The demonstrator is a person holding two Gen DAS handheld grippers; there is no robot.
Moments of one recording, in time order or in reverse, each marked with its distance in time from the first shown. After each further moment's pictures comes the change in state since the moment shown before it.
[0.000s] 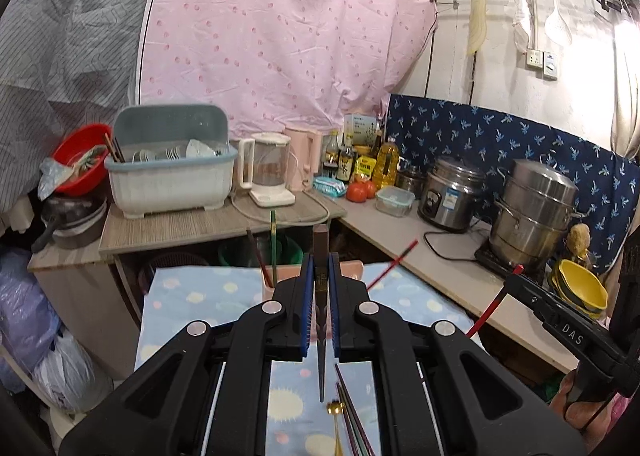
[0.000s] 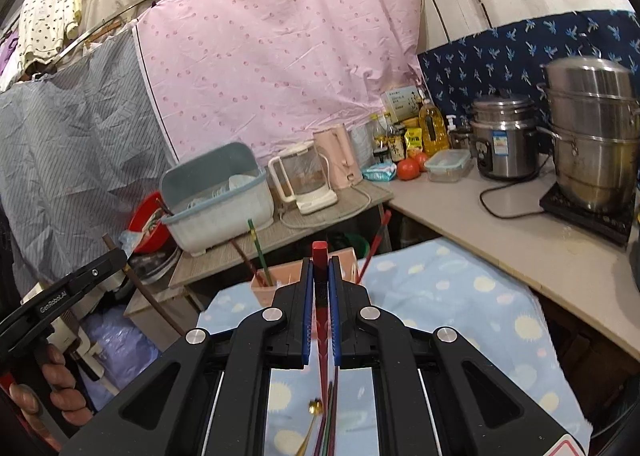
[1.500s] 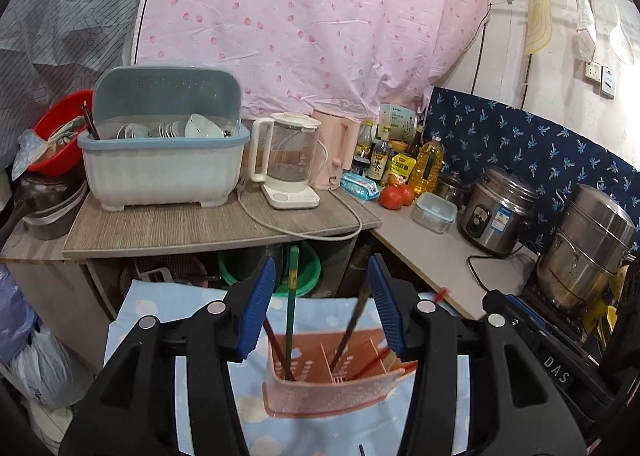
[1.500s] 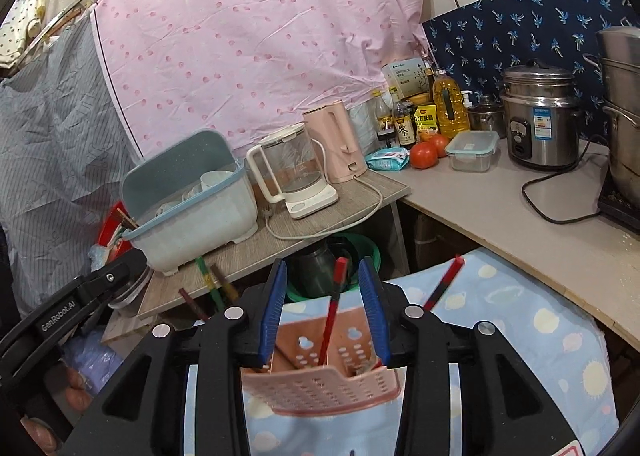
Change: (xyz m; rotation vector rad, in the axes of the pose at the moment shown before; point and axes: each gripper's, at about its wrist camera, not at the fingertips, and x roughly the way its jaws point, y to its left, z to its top) left arm 0.170 0.051 0.023 -0.103 0.062 0.047; right arm 0.187 0.004 0.027 0.051 0.072 -0.014
